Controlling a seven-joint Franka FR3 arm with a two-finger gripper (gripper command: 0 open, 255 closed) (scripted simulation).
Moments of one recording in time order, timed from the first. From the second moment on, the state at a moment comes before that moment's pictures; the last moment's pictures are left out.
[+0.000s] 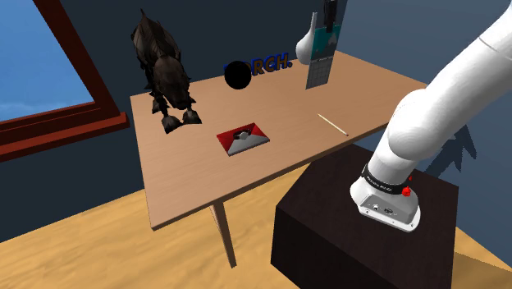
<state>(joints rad) 0.05 -0.33 -0.46 -1.92 -0.31 1.63 -0.91</state>
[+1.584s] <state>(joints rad) -0.05 0.27 -0.62 -1.44 -0.04 1.68 -1.51</state>
